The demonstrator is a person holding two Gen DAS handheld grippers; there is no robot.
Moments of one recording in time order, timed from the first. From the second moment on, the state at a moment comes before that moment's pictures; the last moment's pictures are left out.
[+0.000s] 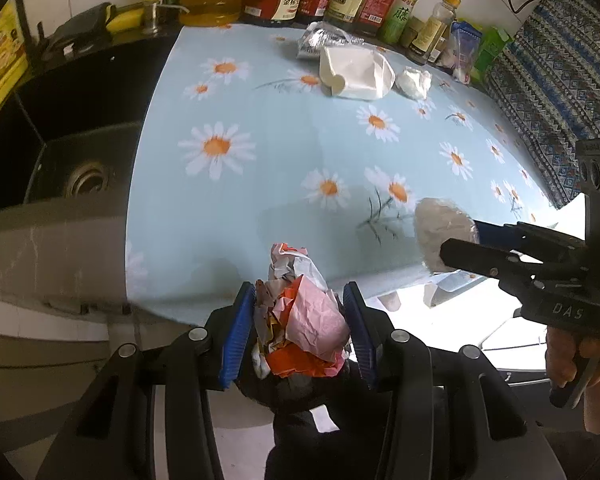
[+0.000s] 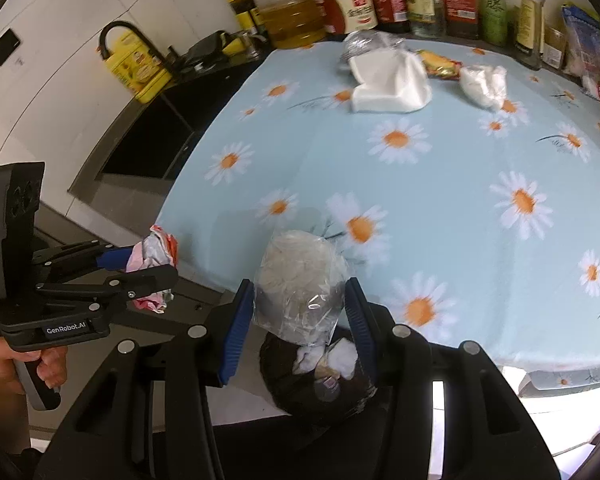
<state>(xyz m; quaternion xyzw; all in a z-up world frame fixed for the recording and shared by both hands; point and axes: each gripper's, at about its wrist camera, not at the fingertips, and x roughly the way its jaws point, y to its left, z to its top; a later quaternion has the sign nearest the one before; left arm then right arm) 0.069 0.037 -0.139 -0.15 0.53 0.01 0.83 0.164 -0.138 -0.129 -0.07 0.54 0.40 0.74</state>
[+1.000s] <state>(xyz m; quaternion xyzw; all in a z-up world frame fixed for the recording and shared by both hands) 0.022 0.017 -0.243 -0.22 0.61 0.00 0.76 0.109 -0.133 -0.216 -0.09 0.64 0.38 0.66</state>
